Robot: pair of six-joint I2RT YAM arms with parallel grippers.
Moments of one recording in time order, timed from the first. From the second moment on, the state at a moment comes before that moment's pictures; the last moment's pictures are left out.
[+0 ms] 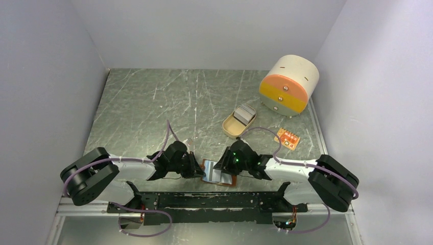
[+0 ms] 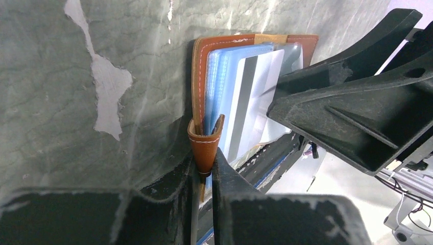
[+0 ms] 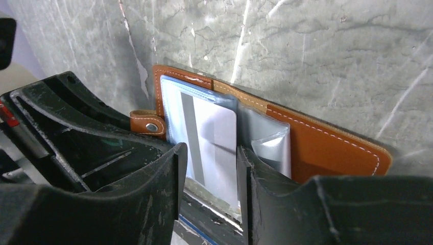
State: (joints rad) left arm -0.89 1.37 0.31 0.32 0.28 -1.14; right arm 0.91 1.26 0.35 0.12 -0.06 1.19
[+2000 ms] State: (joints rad) left arm -0.92 1.25 0.32 0.30 0.23 -1.12; right arm 0.98 1.23 0.33 0.13 -0.06 1.20
